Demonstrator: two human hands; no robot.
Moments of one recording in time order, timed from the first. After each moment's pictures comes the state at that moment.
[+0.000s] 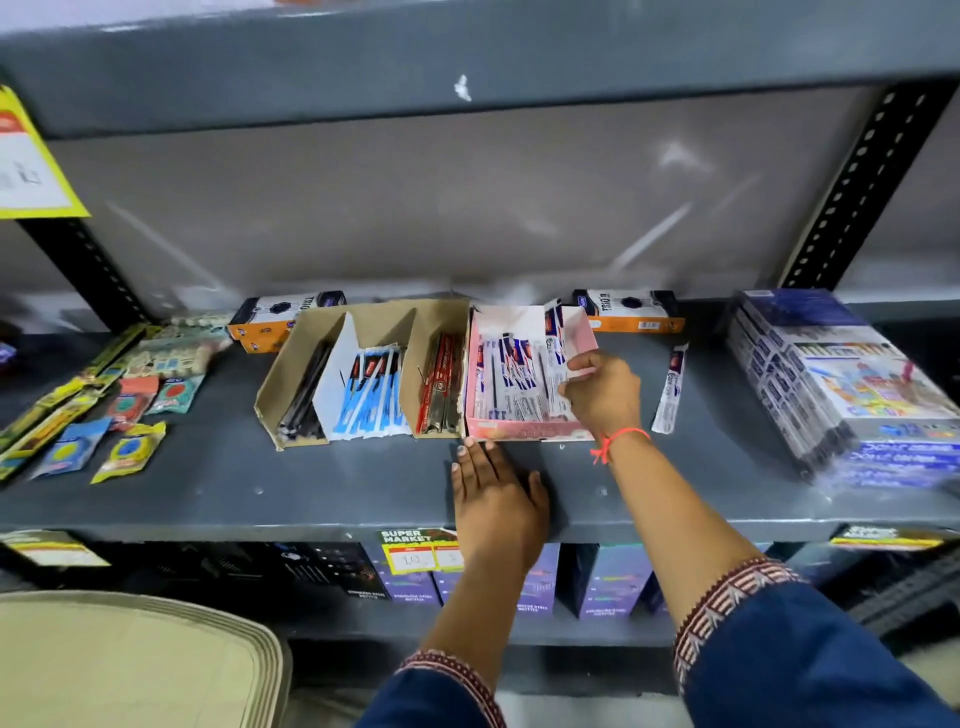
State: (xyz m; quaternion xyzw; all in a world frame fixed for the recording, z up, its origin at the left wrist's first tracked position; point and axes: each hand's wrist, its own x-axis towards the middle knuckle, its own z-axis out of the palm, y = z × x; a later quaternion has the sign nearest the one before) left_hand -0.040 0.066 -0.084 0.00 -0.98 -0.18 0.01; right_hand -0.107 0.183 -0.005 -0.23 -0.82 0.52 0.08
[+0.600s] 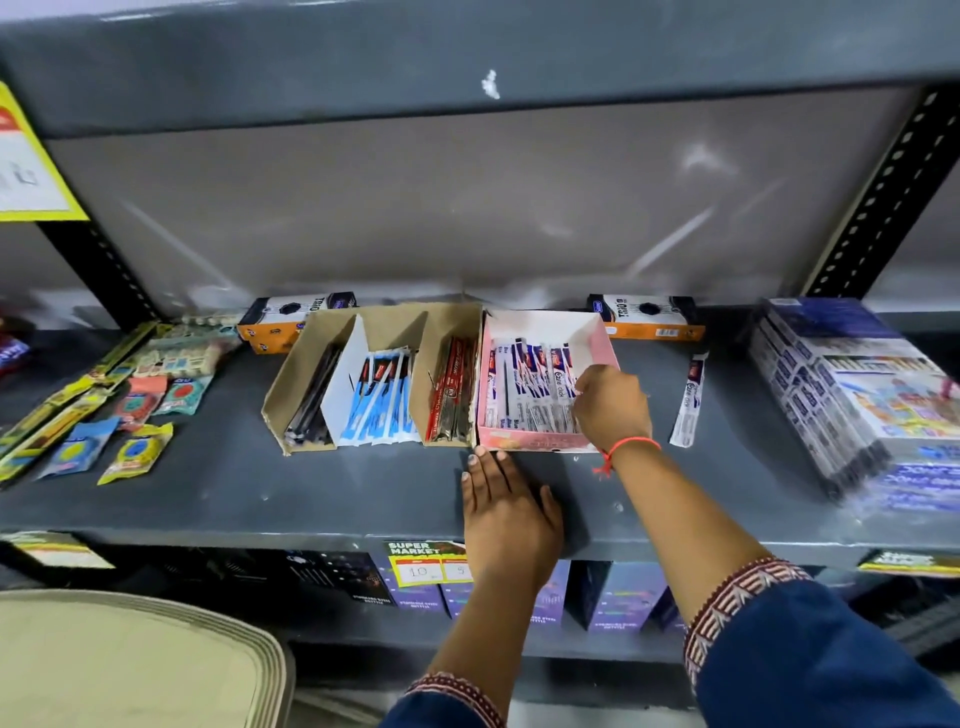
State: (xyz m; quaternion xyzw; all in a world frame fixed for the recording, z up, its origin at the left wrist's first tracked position) left_hand -0.040 0.065 -0.087 -0.01 -0.98 -0.18 0.03; right_hand -0.116 0.178 -0.012 -0.16 -0.94 0.28 0.08
